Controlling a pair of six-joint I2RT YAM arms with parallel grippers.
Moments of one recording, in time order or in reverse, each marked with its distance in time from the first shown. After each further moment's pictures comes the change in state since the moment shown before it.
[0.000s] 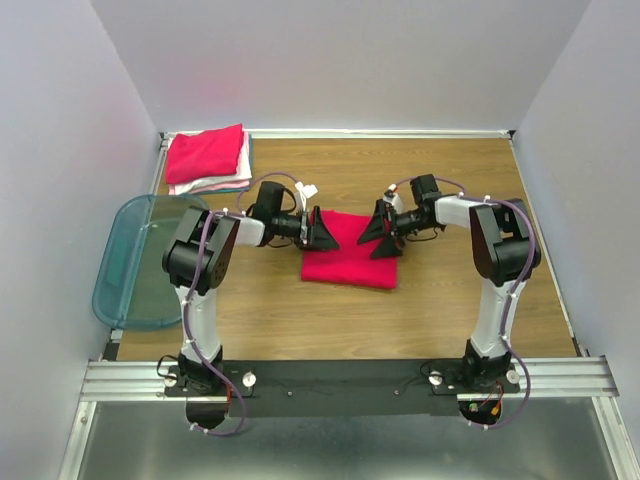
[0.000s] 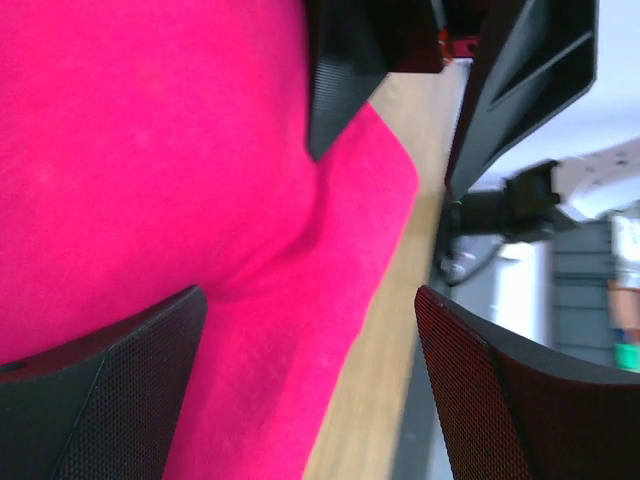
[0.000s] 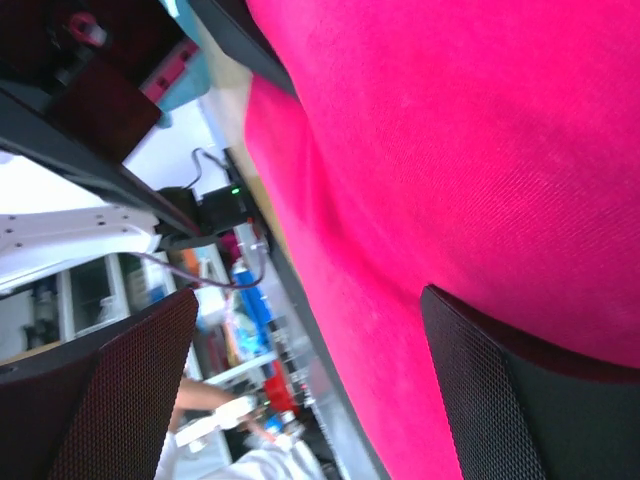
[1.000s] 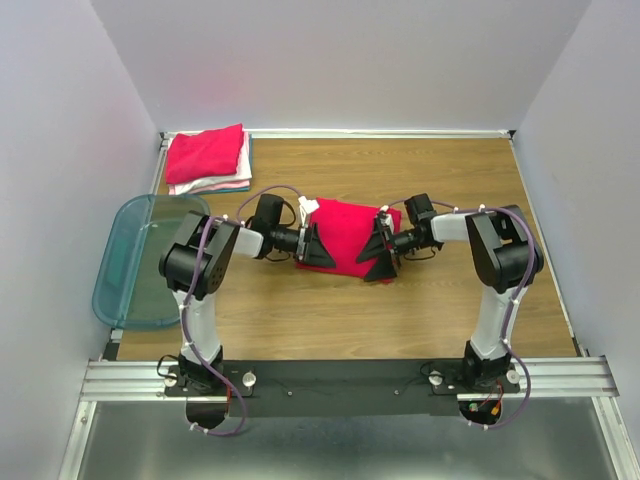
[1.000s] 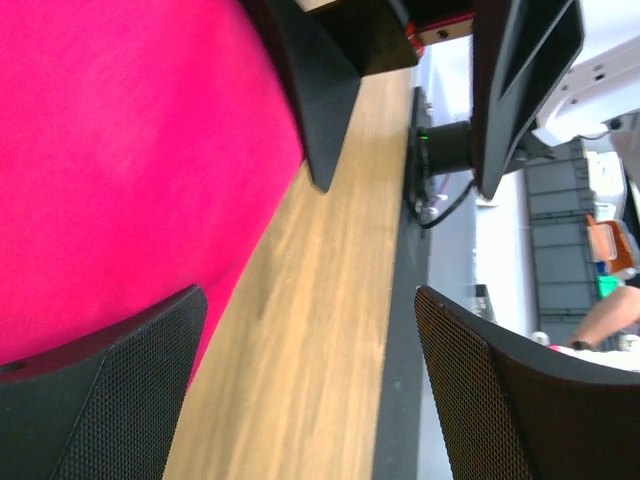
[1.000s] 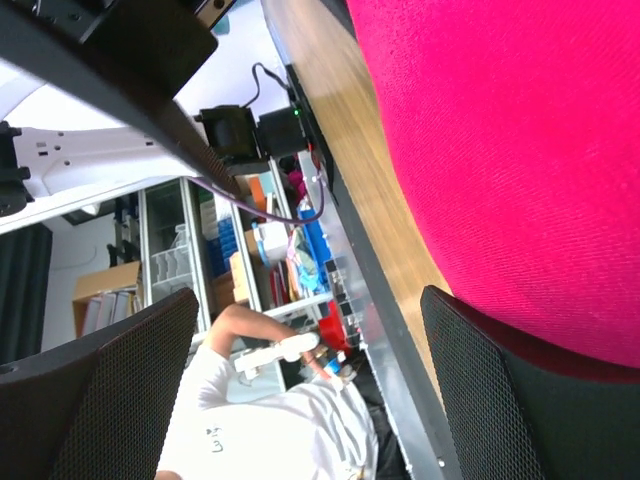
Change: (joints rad) left arm -0.018 -0.048 -0.116 0.042 0.116 0.063; right arm 0.053 -0.058 -0.191 0.083 -0.183 0.063
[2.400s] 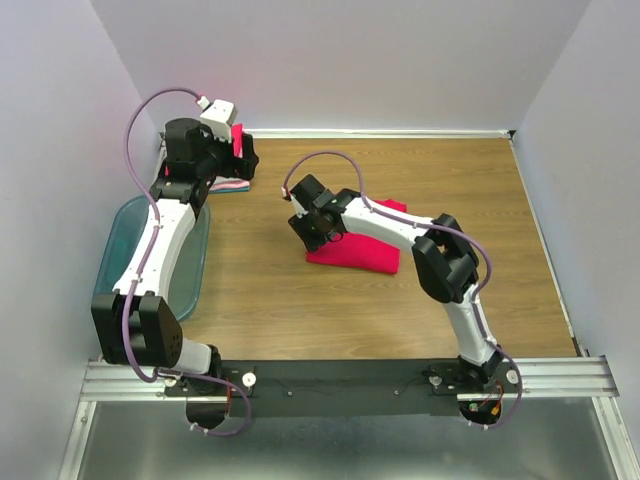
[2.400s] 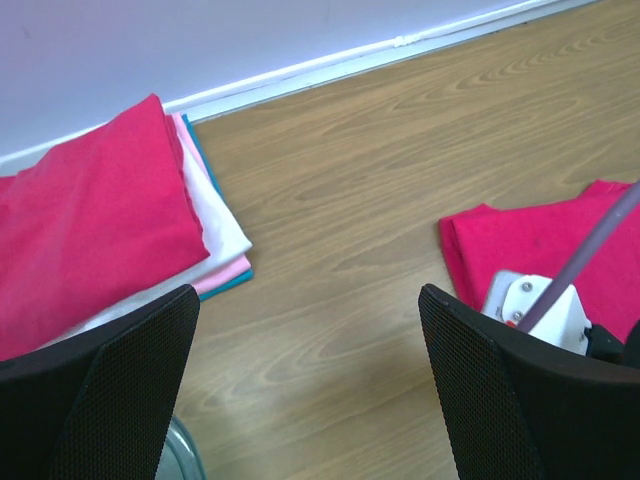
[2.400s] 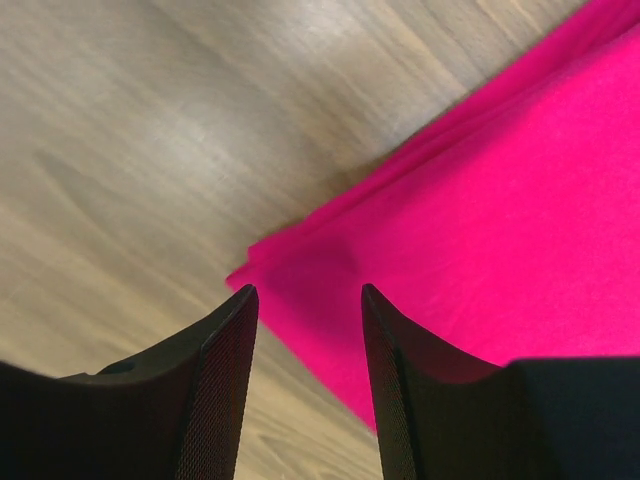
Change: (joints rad) left arm 0.301 -0.541 0.432 -0.602 -0.890 0.521; right arm 0.561 0.174 0.752 -0.353 1.284 -0.364
